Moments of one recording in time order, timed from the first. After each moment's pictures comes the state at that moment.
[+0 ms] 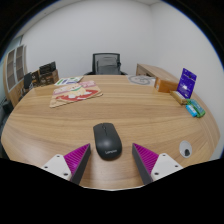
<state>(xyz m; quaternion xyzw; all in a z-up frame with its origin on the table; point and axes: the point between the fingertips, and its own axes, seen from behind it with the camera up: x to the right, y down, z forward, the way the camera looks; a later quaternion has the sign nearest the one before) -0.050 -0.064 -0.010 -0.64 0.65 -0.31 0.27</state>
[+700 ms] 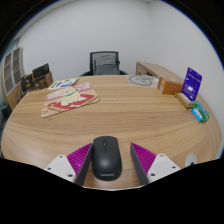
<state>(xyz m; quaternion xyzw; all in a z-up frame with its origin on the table) 0.011 -0.070 -0.018 -0.63 0.66 -0.30 0.27</state>
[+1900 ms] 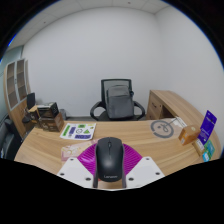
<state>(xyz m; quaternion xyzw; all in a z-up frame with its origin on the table) 0.207 0.027 0.140 -0.61 0.61 -0.34 0.36</state>
